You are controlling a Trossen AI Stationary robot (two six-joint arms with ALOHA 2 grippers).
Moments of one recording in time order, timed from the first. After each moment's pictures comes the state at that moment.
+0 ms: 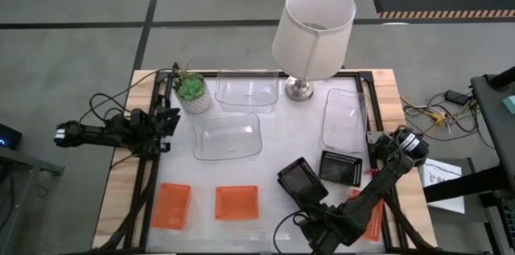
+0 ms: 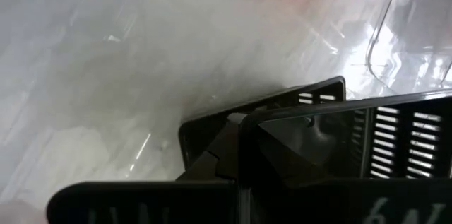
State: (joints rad) left arm -0.07 0.22 0.03 0.83 -0.20 0.08; right arm 0.80 1.93 1.56 -1.06 0.44 0.17
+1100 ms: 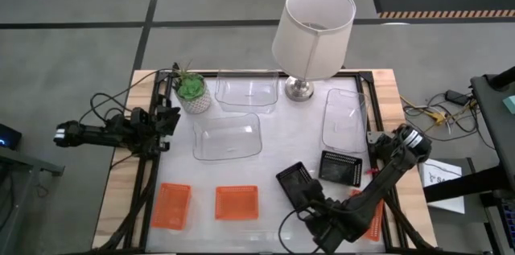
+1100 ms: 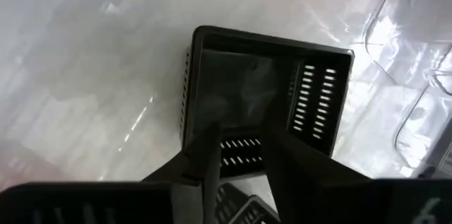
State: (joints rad) left arm -0.07 0.23 0.03 0.84 -0.22 0.03; right arm 0.80 1.88 1.56 -1.18 0.41 0.12
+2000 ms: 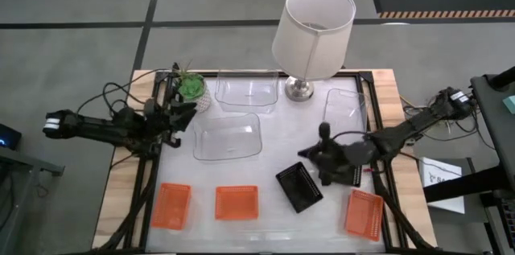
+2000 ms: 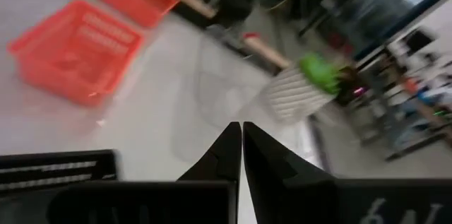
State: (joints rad) left arm -0.07 0.65 0.30 0.85 -0.27 -0.07; right arm 0.44 1.06 0.68 0.02 0.51 -0.44
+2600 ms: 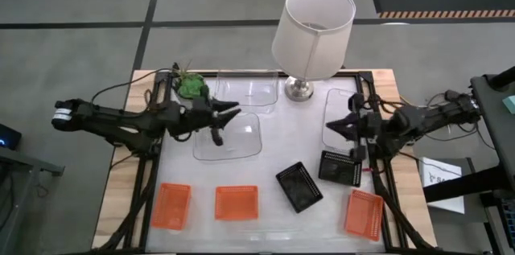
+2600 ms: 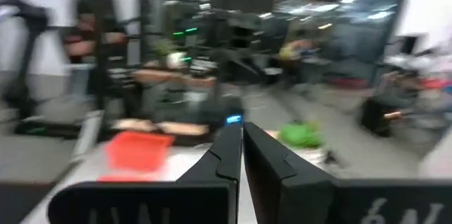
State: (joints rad) left arm -0.06 1.05 0.74 0.39 -0.36 -0.03; right arm 0.31 0.67 0.64 0.04 0.30 -0.14
